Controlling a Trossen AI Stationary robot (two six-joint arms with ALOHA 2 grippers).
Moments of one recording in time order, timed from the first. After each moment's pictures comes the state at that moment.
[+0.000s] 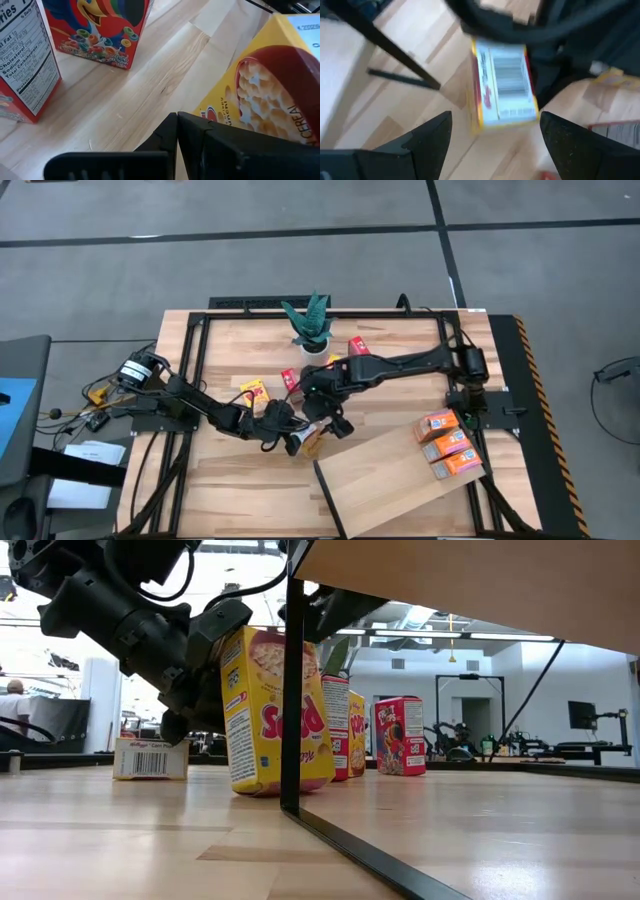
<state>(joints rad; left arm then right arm) -0.32 1.67 0.59 0.51 -0.52 -0.77 0.02 1.97 1.65 -0.68 -0.39 -0.47</state>
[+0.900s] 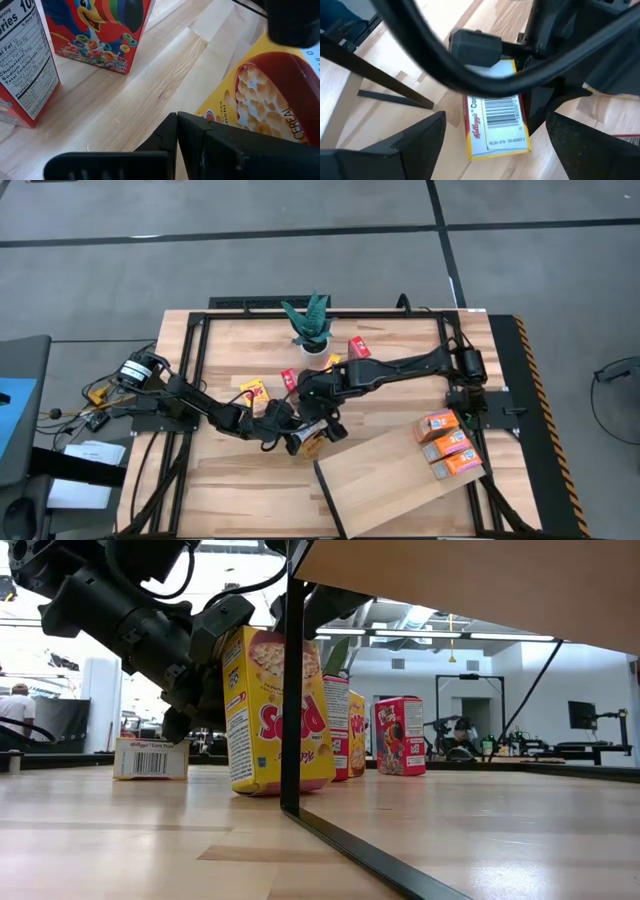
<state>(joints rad) -0.32 1.67 0.59 0.53 -0.53 -0.77 0.04 1.99 1.66 -0.61 -0.36 -0.39</state>
